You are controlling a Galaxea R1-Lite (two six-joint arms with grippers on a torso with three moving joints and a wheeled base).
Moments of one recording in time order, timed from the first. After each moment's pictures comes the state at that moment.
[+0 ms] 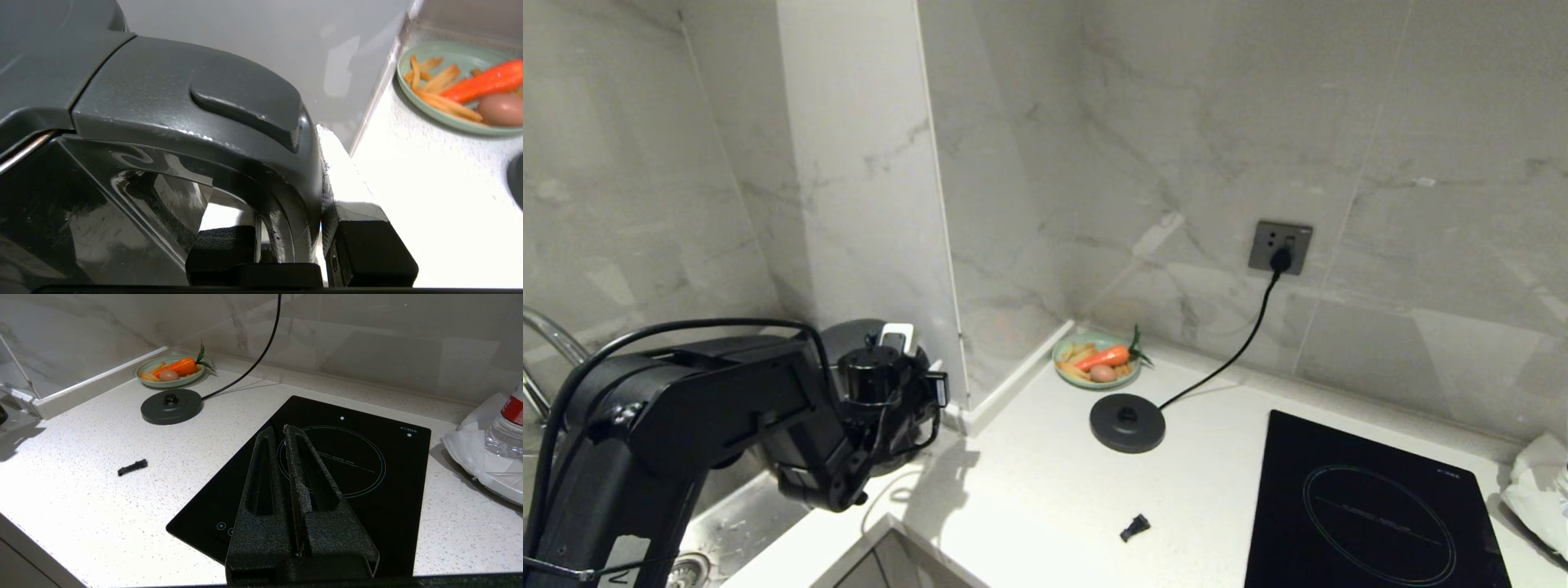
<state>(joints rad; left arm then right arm) -0.26 2.43 -0.94 -1.30 0.18 -0.05 0.00 0.00 0.00 0.00 0.00 -0.01</state>
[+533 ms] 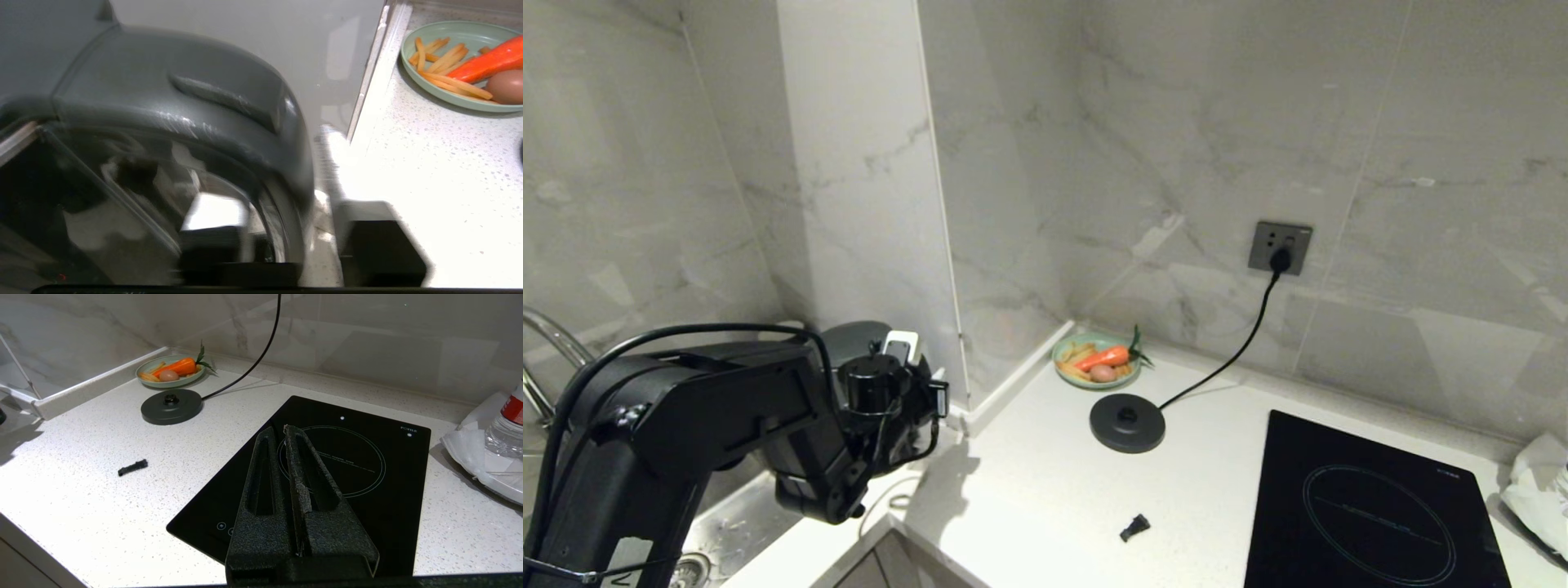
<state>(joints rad) -0.27 2.43 -0.90 -1.33 0.18 0.00 0.00 0.00 0.00 0.00 0.00 -0.01</state>
